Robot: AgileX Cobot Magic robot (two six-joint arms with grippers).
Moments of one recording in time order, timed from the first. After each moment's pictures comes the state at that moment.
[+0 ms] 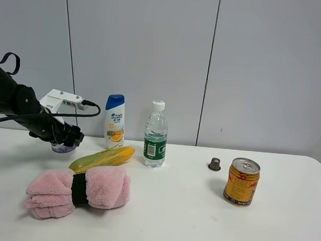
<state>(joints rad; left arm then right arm) -0.11 2.19 -1.27 -0.01 -0.13 0.16 0.07 0.02 -0.50 0.02 1.07 -0.09</state>
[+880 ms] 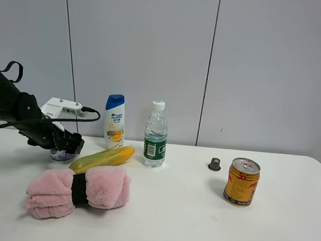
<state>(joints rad) -0.11 2.22 -1.28 -0.01 -0.12 0.09 0.07 0.02 -0.50 0.02 1.07 -0.09</state>
